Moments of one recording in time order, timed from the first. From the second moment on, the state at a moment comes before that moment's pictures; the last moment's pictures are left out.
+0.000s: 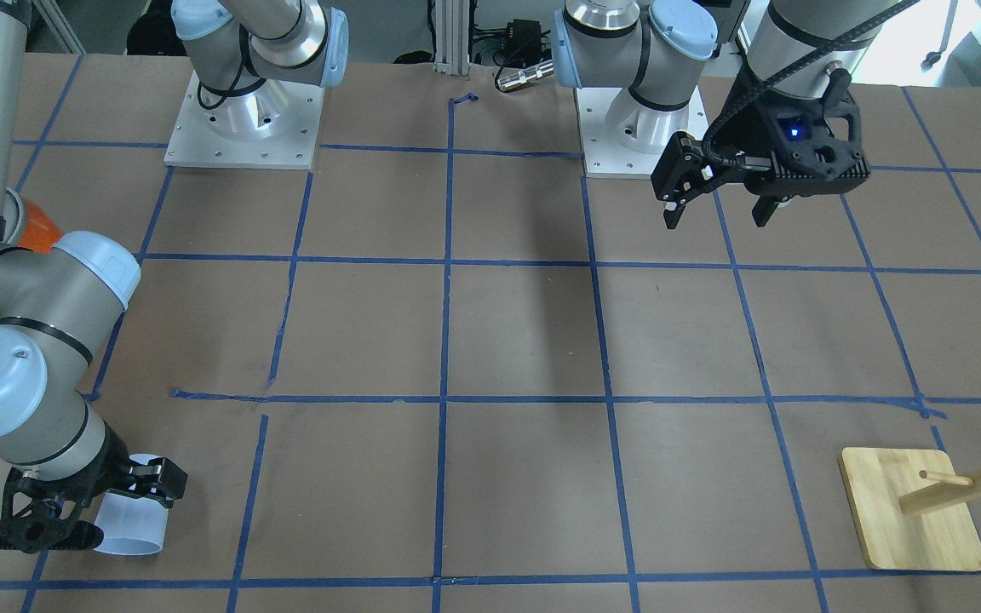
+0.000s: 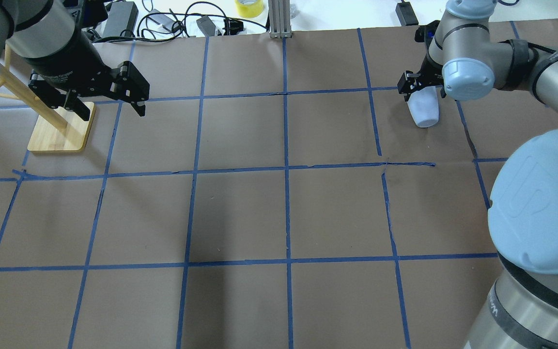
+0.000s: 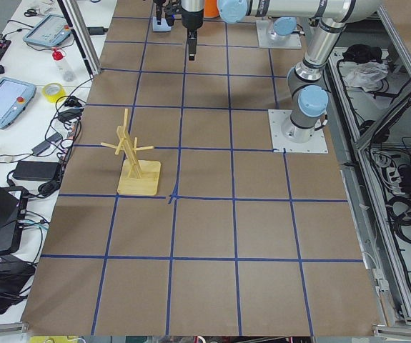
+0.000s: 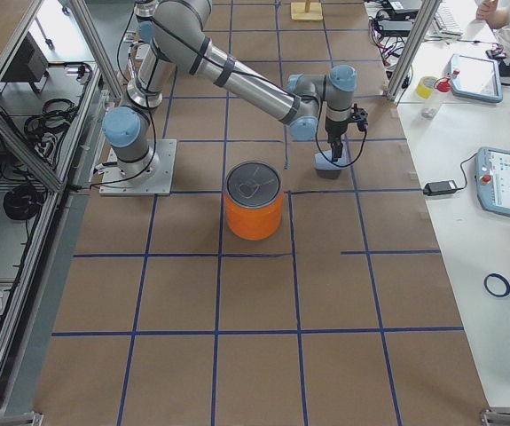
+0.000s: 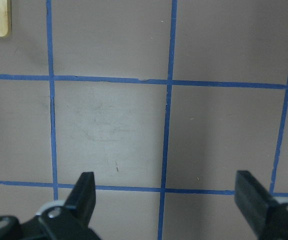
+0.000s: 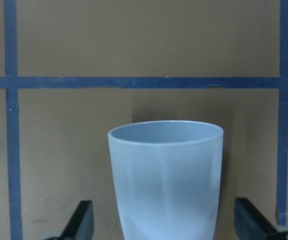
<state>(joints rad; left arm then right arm) -1.52 -1.54 -1.58 -1.54 1.59 -0.01 1.41 -0.98 1.53 -2.22 -1.62 -0.17</state>
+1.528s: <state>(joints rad) -1.52 -1.54 -1.58 -1.54 1.59 -0.01 1.67 -0.95 1.43 -2.34 -1.63 -0.19</state>
